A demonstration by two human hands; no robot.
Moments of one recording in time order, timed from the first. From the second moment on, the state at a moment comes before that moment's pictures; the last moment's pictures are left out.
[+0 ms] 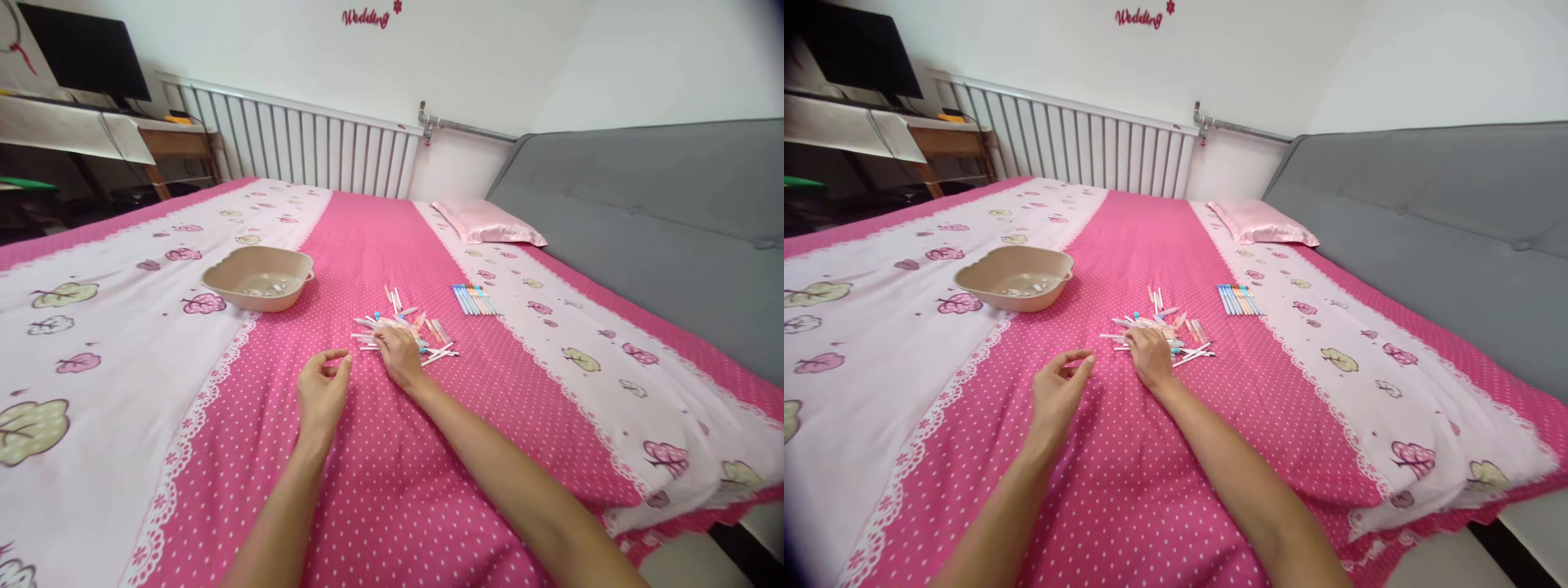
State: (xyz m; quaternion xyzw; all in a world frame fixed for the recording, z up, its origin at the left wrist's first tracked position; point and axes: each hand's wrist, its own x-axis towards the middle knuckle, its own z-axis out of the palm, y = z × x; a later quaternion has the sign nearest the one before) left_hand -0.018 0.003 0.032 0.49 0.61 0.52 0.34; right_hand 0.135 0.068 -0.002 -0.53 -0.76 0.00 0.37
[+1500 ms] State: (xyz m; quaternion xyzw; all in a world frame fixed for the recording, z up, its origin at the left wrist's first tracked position) left_hand -0.017 0.005 0.029 0.50 0.62 0.50 0.34; right_hand 0.193 0.055 0.025 -0.78 -0.59 0.16 0.14
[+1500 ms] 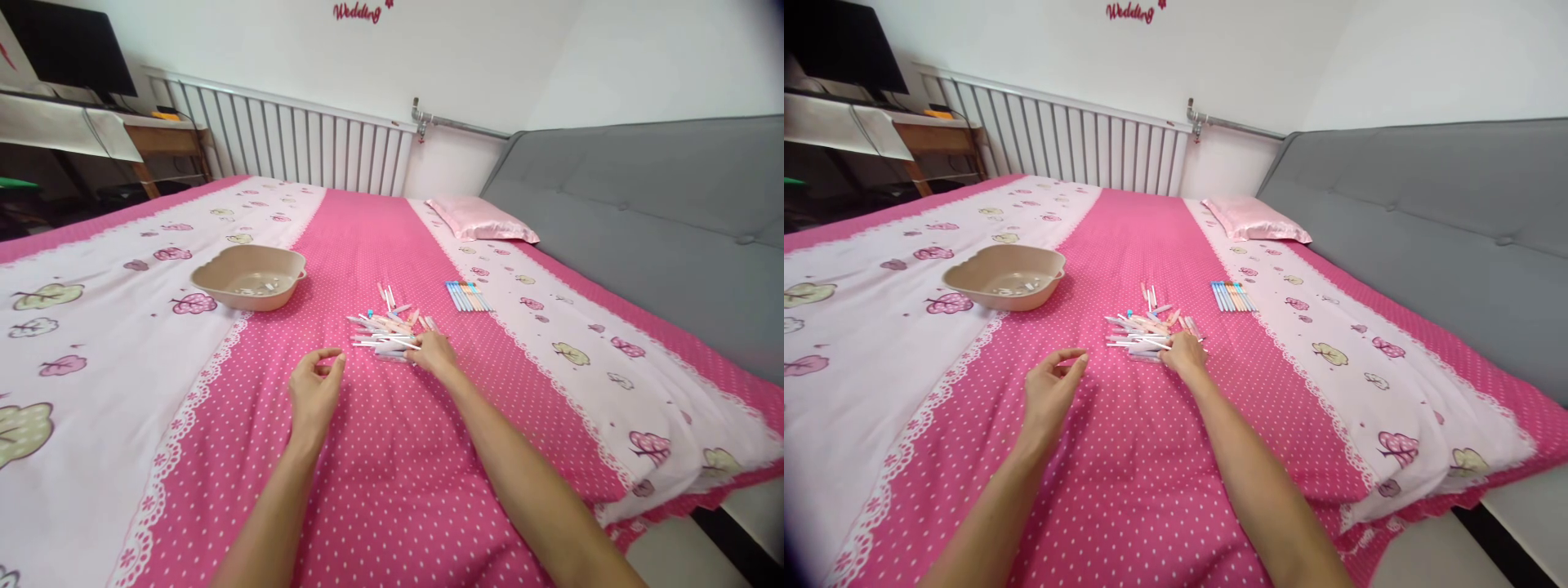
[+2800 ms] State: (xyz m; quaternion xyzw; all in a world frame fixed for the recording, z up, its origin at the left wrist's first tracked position) left_hand -0.011 0.007 0.026 0.55 0.53 0.52 0.39; right_hand 0.143 0.034 0.032 -0.44 -0.46 0.62 0.46
